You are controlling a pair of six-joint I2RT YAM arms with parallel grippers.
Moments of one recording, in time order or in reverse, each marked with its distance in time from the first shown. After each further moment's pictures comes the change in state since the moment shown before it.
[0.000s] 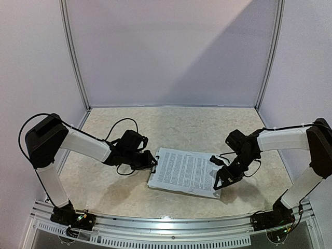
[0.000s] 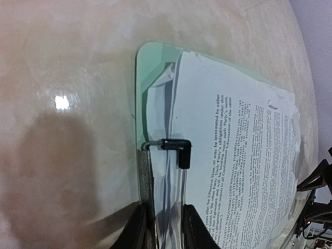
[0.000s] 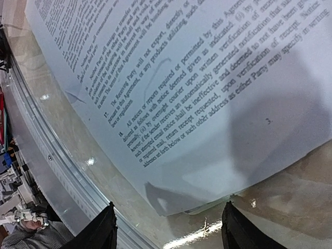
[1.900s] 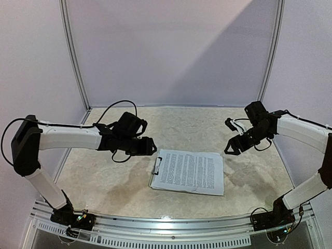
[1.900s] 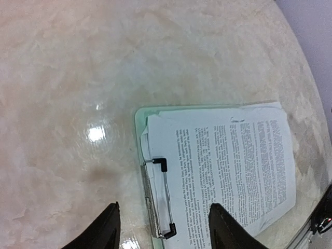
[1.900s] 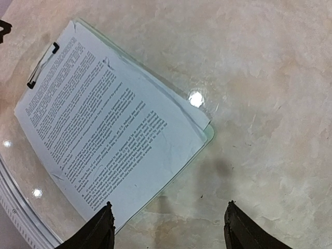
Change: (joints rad) left arm -0.022 -0.168 0.185 -0.372 -0.159 0.159; right arm -0.228 -0.144 0.201 0.017 0.266 -0.184
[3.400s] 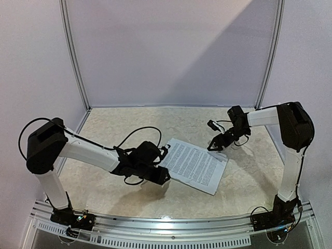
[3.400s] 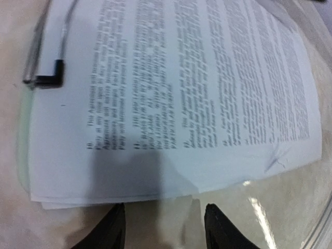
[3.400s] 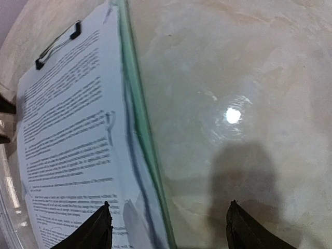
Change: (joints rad) left arm -0.222 0.162 -0.114 0.218 0.010 0.089; right arm -0.059 0.603 0.276 0.240 -0.288 -0.217
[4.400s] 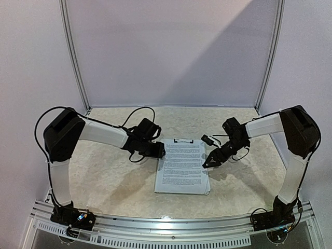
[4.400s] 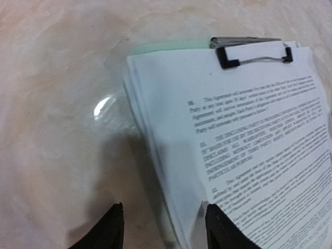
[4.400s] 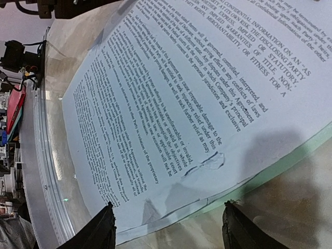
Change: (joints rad) left arm 0.251 0.216 0.315 -0.102 -0.028 0.064; right arm 0.113 -0.123 -0.225 -0.038 -0.170 0.053
